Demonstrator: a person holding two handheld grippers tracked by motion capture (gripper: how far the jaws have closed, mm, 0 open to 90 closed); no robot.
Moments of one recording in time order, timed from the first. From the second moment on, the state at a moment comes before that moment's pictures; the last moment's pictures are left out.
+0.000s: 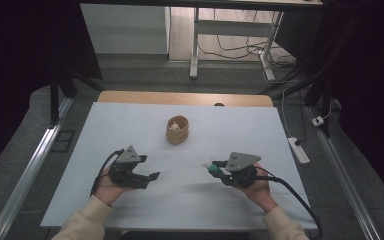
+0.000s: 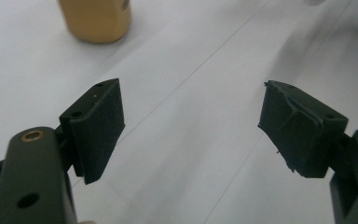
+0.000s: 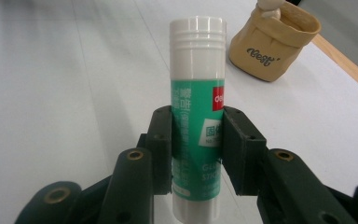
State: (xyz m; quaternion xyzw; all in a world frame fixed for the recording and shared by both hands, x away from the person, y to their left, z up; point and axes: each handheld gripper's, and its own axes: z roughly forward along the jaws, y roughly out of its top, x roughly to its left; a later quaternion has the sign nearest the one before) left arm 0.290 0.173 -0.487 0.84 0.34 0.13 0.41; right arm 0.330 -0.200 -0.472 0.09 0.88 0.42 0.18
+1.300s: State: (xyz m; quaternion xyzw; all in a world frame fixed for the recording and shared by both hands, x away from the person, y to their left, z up) left arm 0.276 0.211 -0.503 0.83 0.38 0.15 0.39; right arm 0.367 -0.221 -0.439 0.21 0.81 0.53 0.16
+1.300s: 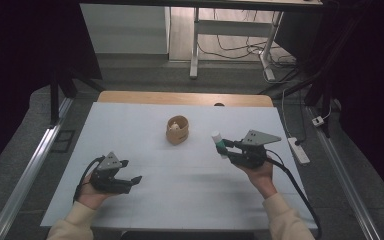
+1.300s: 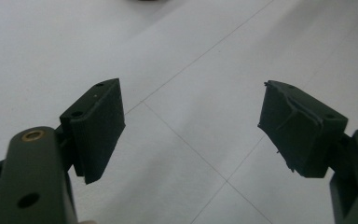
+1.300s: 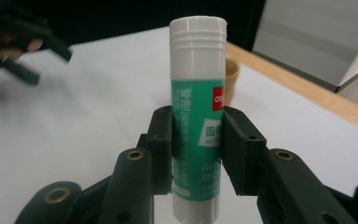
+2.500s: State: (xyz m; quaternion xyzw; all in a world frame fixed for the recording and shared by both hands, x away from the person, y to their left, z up) left arm 0.279 0.216 -0.507 0.83 0.38 0.14 0.39; right arm 0.450 -0.157 -0.439 0.26 0.76 0.58 0.13
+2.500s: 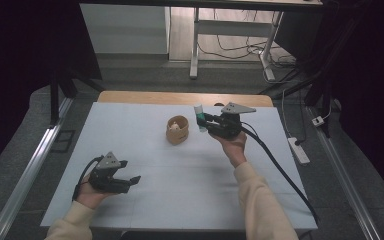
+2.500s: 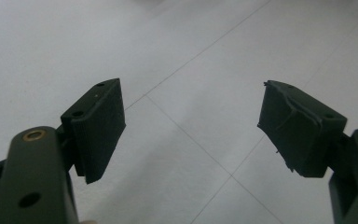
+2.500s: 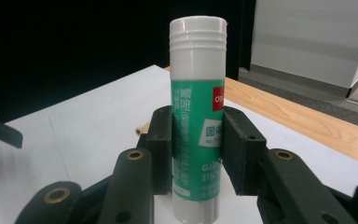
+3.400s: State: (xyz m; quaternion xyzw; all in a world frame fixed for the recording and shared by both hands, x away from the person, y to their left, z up) left arm 0.279 0.216 -0.507 0.83 0.38 0.14 0.37; right arm 0.482 -0.101 -0.441 0.25 0.77 0.57 0.13
